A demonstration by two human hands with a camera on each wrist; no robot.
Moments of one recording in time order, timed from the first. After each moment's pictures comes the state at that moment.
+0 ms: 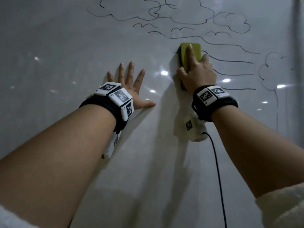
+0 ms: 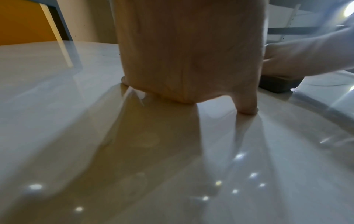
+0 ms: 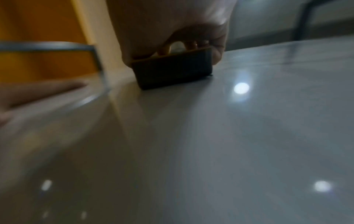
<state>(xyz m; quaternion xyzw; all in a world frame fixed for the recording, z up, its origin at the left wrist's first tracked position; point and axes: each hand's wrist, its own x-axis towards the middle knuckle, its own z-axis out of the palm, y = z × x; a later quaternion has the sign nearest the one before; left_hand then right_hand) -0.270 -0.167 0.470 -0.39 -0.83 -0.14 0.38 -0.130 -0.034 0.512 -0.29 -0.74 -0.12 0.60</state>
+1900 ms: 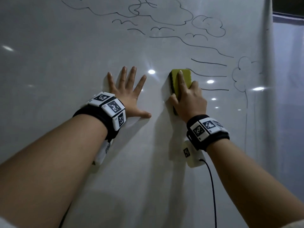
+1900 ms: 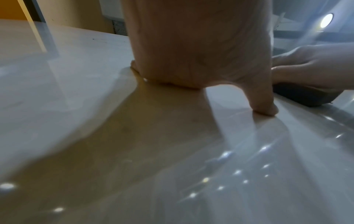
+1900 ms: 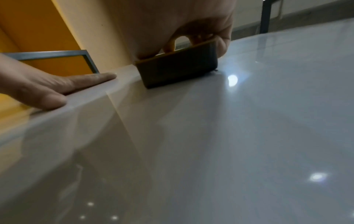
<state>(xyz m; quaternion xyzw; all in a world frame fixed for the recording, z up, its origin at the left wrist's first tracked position) -0.242 -0.131 0.457 -0.45 -0.78 -0.10 0.41 -0.098 0.004 0.444 -0.30 -0.74 -0.16 0.58</state>
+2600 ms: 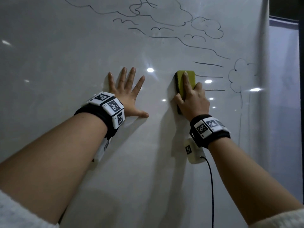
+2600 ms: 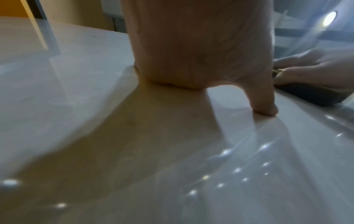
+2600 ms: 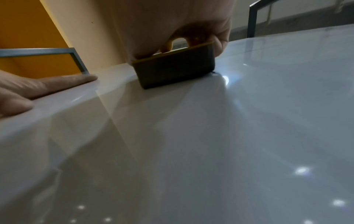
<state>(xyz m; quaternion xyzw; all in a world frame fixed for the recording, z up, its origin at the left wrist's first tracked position) -0.242 -0.133 0.451 -0.46 -0.78 -0.10 0.41 -0.081 0.014 0.445 -0.32 -0.74 -0.14 0.58</state>
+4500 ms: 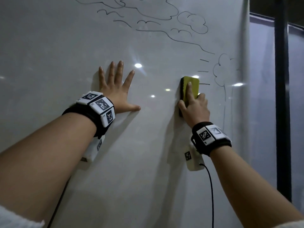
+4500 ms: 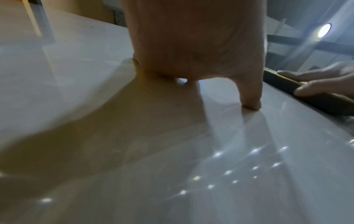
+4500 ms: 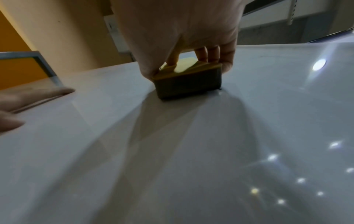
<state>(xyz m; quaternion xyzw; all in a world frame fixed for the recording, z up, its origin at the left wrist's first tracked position) -0.236 -0.126 0.445 -0.46 -0.76 -0.13 0.44 -0.051 0.033 0.409 -0.40 -0.73 -0.08 0.55</state>
